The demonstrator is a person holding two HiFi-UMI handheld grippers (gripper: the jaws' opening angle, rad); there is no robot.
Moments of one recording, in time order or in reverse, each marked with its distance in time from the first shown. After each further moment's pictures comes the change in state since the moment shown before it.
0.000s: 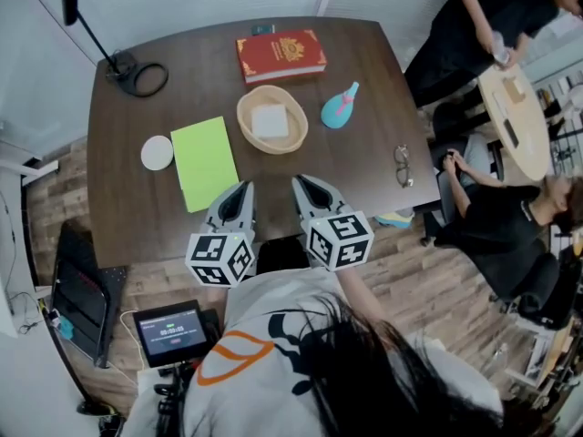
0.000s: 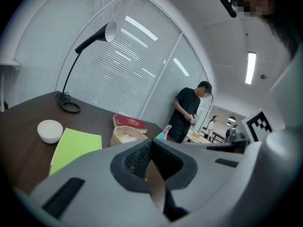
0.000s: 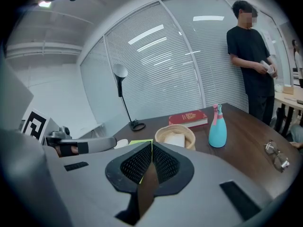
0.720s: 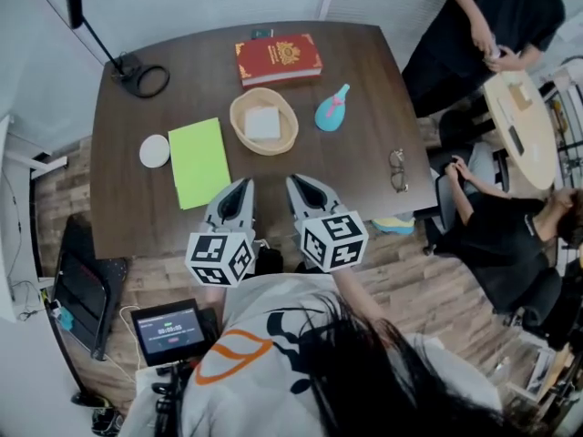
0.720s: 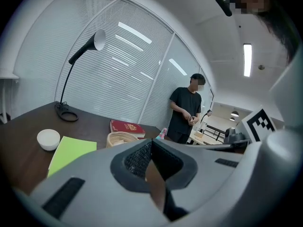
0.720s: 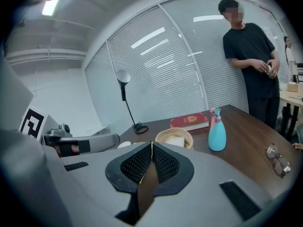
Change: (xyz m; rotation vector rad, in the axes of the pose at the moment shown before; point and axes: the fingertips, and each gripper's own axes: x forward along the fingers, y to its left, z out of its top) left arm 0.007 -0.039 0.015 0.072 -0.032 0.036; right arm -0.018 -0.011 0.016 0.003 -0.023 0.057
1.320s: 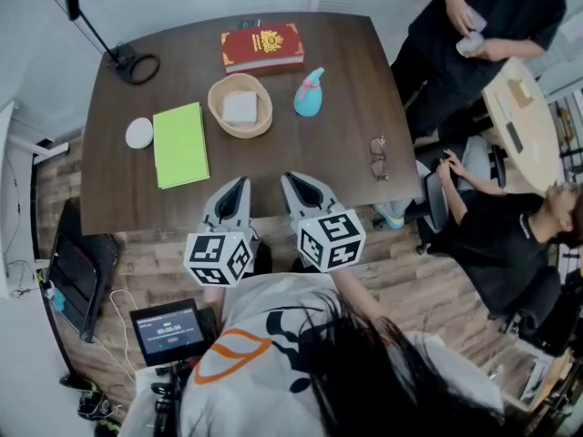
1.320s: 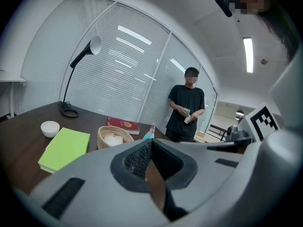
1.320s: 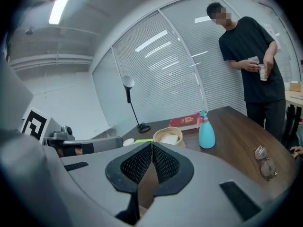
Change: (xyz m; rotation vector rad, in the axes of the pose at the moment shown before) left arm -0.011 -0.081 -0.034 0.011 -0.028 0.069; right arm -0.075 -0.031 -0.011 -0.024 -0.025 0.082
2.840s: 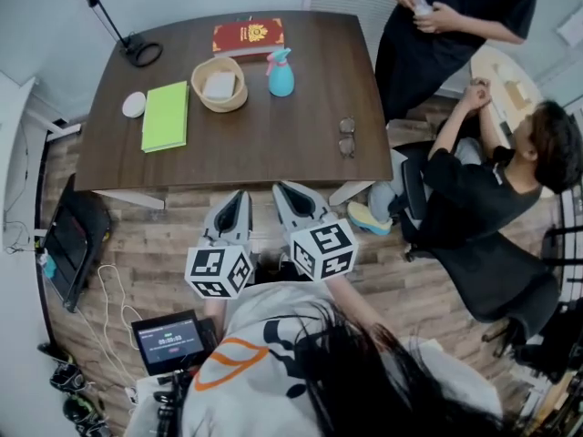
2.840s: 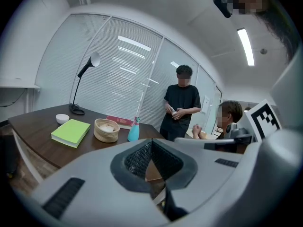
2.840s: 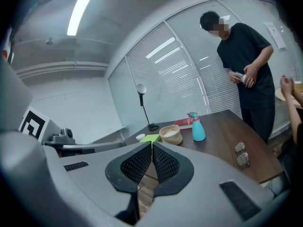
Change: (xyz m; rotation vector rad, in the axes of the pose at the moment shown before) left arm -0.064 -0.155 -0.071 0.012 -0.056 0.119; right arm -0.158 -0.024 -0.037 -0.050 -0.039 0.143
